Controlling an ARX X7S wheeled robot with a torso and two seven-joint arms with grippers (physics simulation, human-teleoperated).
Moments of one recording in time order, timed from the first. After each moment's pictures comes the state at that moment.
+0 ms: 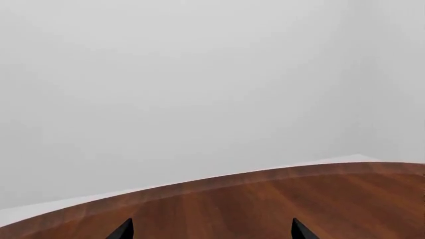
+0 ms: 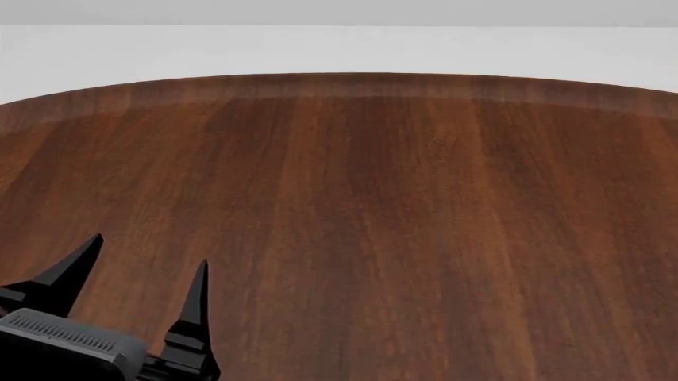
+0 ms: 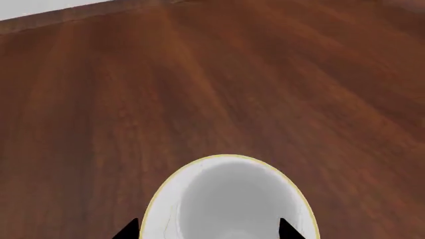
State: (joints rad) left arm -0.24 -0.35 0.39 0.39 -0.30 -0.26 -0.27; right arm -0.57 0.40 -0.34 -0.59 0.47 0.15 0.83
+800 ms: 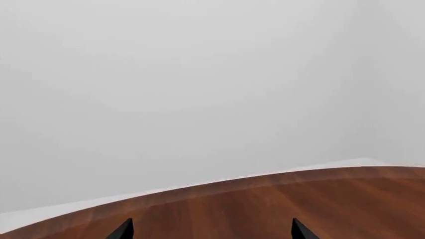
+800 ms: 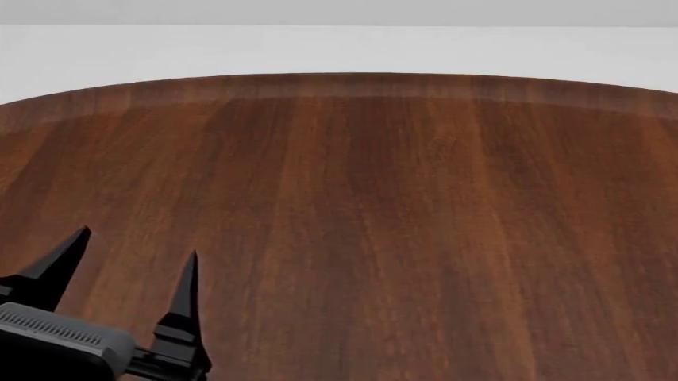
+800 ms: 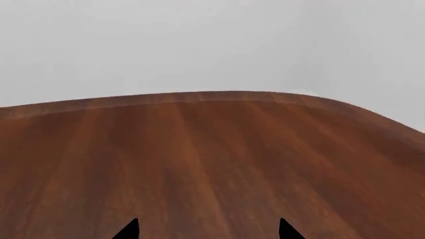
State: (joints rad) left arm -0.25 -0.37 0.39 0.42 -0.32 -0.28 -0.29; right arm -0.33 0.51 -0.32 -0.98 0.46 0.51 1.00
